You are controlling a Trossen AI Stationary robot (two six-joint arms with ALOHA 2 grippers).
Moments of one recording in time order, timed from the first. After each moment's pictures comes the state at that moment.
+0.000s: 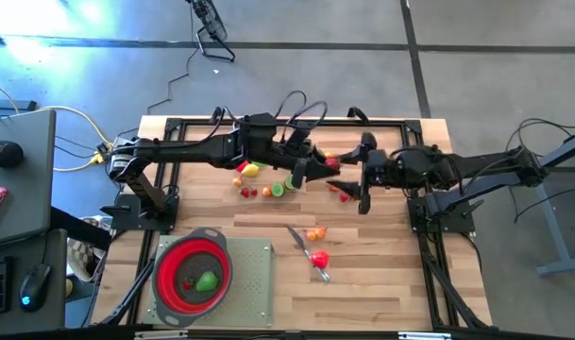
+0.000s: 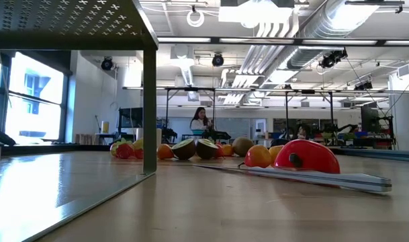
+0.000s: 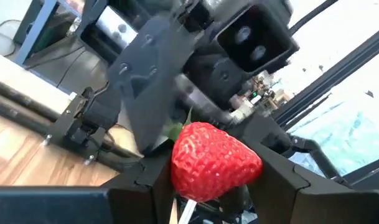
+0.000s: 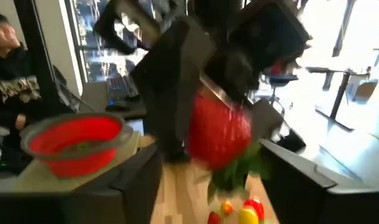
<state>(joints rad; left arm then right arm) 0.10 1.66 1.64 0.10 0.29 -0.73 0.14 1.06 1.03 -0.06 0.24 0.03</state>
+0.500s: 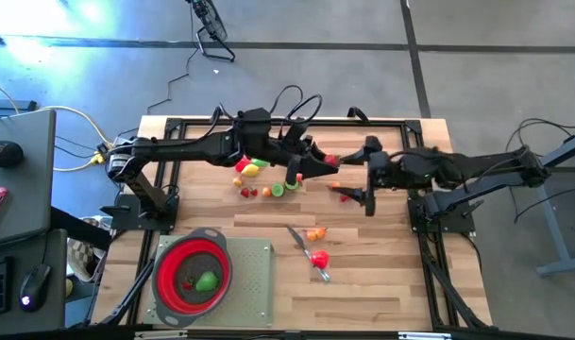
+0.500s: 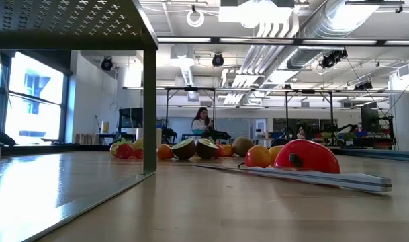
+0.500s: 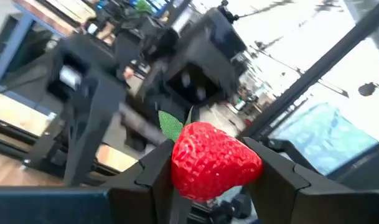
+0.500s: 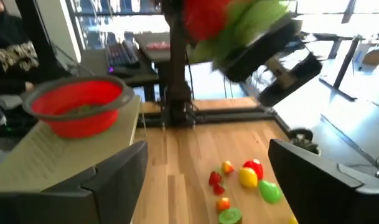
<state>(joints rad) 0.10 1.66 1.65 0.14 0.37 -0.73 0.15 0.99 1.03 -0.19 0.25 0.07</state>
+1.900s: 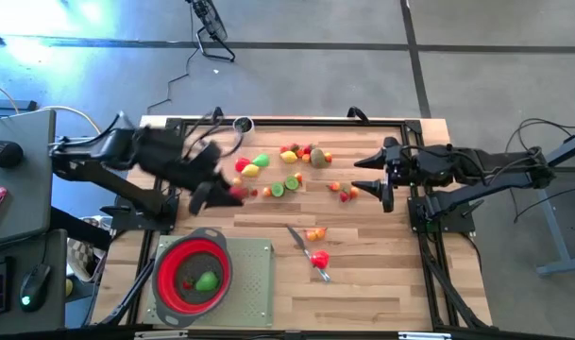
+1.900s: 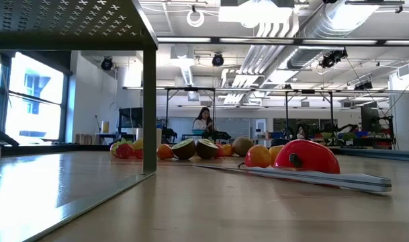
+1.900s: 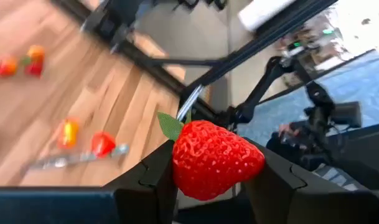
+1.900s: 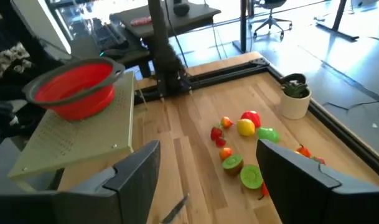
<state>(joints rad) -0.21 1.16 1.64 -0.81 0.07 -0.86 0.14 0.86 1.03 -0.48 0.28 0.29</state>
